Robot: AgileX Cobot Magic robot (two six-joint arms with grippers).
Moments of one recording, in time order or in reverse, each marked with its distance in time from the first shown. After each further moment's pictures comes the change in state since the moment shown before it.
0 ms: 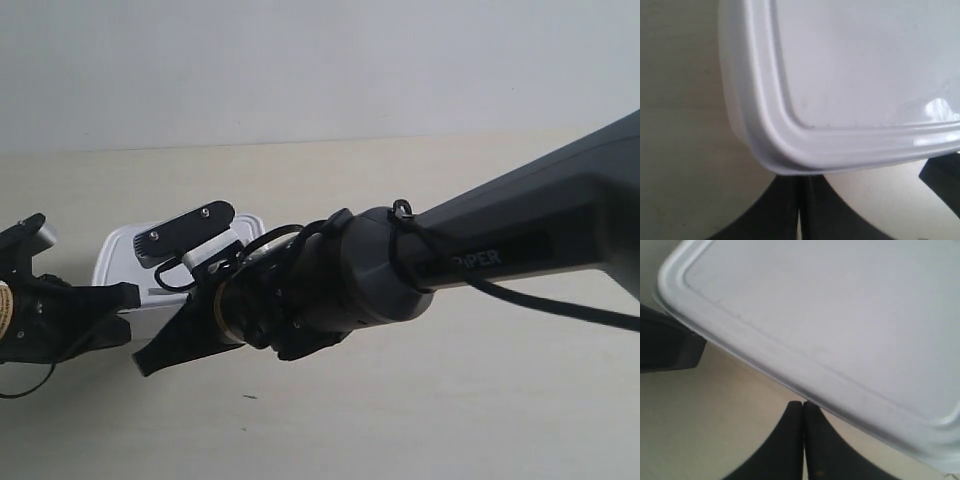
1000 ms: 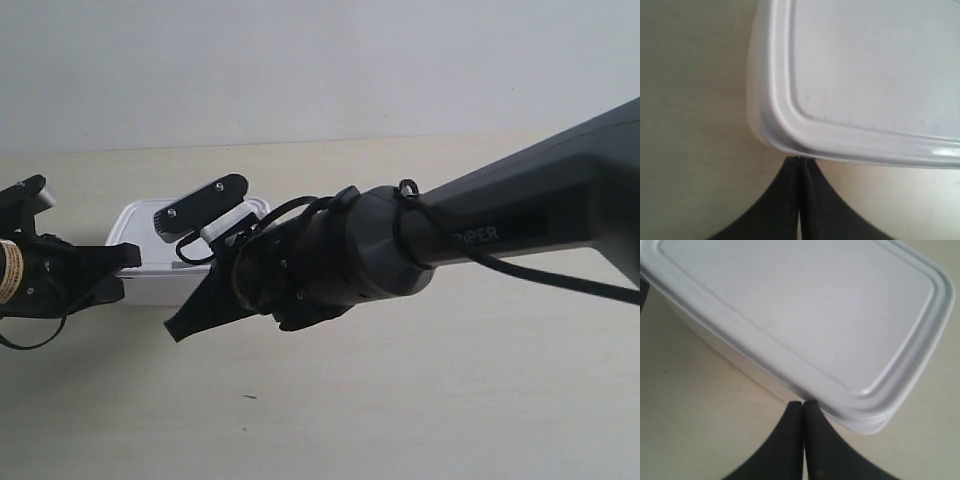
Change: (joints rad) left arm 0.000 0.031 -0.121 -0.007 0.101 0.004; right arm -0.040 0.013 -0.043 0.029 0.121 -0.132
